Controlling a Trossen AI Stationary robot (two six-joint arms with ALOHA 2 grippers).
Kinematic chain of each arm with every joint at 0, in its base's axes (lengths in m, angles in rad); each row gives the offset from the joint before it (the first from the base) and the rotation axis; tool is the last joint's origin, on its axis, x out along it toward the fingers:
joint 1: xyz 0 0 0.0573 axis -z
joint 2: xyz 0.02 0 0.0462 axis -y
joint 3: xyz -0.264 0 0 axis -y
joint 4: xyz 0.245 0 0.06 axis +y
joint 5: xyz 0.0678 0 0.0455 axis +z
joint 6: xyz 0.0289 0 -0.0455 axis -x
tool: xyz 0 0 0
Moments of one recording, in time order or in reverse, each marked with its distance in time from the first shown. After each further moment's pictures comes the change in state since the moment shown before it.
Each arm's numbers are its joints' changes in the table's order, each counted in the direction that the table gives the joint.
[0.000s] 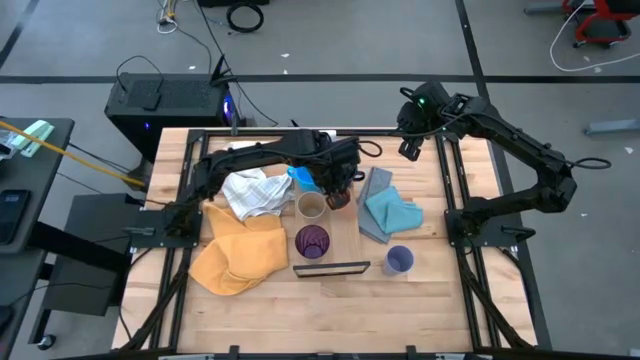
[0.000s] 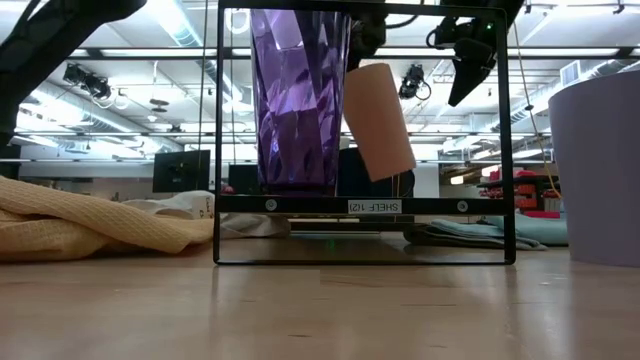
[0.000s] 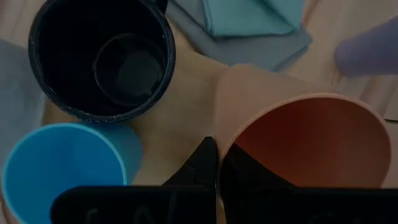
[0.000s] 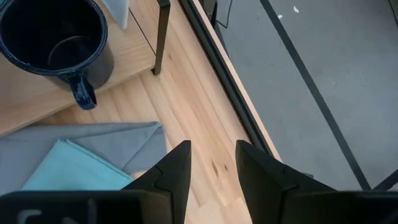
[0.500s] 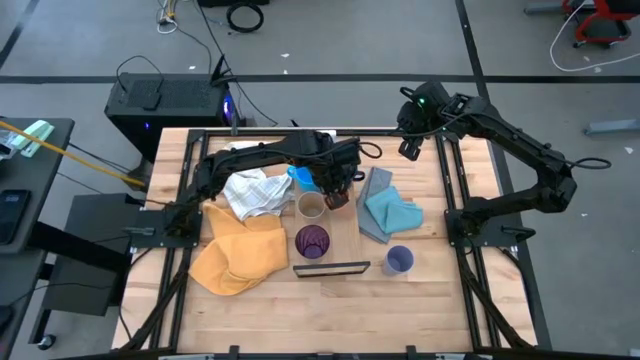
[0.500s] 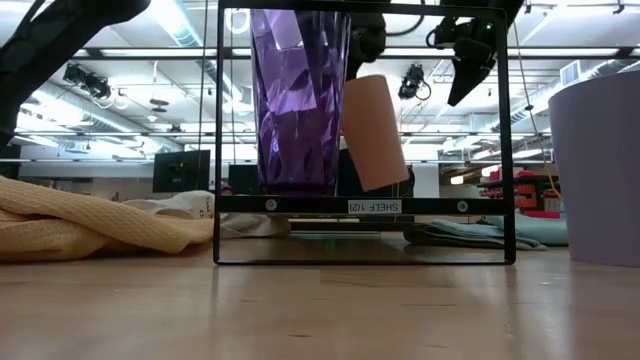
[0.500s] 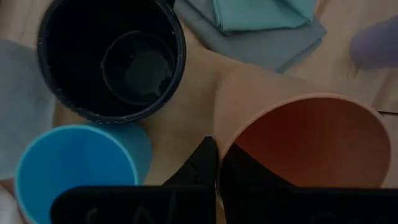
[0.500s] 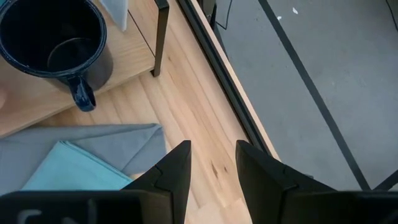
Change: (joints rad) left arm -0.005 -0.016 0.001 0.016 0.019 -0.034; right arm 0.000 0.000 0.000 -0.005 0.000 0.000
